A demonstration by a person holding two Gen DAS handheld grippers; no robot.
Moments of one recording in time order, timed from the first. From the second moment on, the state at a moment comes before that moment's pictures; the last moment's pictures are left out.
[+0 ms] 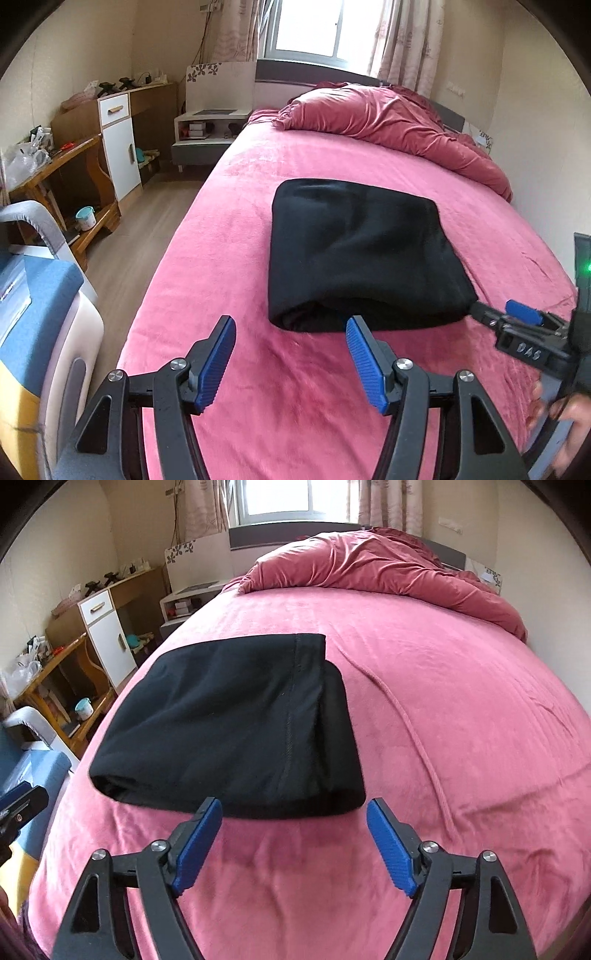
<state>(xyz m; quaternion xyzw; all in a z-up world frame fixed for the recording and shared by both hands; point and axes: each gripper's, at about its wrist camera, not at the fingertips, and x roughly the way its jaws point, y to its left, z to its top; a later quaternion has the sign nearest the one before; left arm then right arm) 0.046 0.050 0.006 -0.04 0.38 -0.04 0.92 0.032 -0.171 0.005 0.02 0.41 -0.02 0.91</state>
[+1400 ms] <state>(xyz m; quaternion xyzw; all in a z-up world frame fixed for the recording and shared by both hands) -0.008 0.042 0.011 -0.02 0.36 -0.01 0.93 -0.024 -0.128 0.011 0.00 0.39 -0.04 0.92</state>
